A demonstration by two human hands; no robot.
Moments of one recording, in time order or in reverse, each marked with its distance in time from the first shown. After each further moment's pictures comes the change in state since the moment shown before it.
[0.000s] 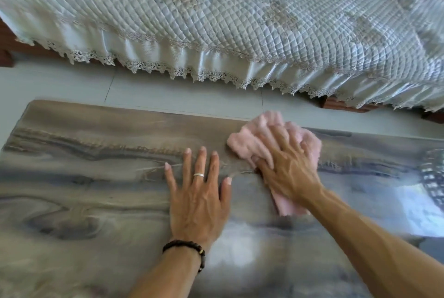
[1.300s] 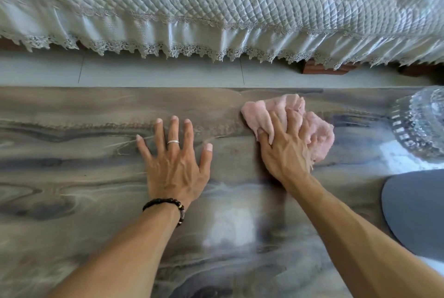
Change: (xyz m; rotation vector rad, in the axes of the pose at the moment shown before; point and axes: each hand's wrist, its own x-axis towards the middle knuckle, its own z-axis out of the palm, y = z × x) left_hand 0.005 0.006 0.006 0.105 0.012 -0.006; right_hand -0.055 0.011 0.010 0.151 0.125 0.406
